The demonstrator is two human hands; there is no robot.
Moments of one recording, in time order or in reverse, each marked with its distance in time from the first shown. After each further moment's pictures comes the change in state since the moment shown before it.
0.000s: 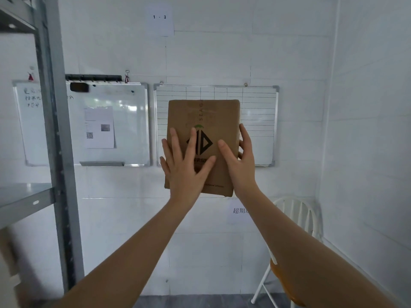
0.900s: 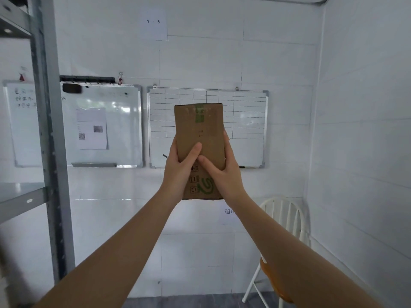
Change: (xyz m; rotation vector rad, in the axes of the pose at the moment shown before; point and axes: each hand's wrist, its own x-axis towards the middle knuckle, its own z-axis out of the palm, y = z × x) left_hand 0.000 0.033 -0.017 -0.939 -0.135 -0.357; right_hand -0.029 -0.021 -0.010 -0.111 -0.184 -0.110
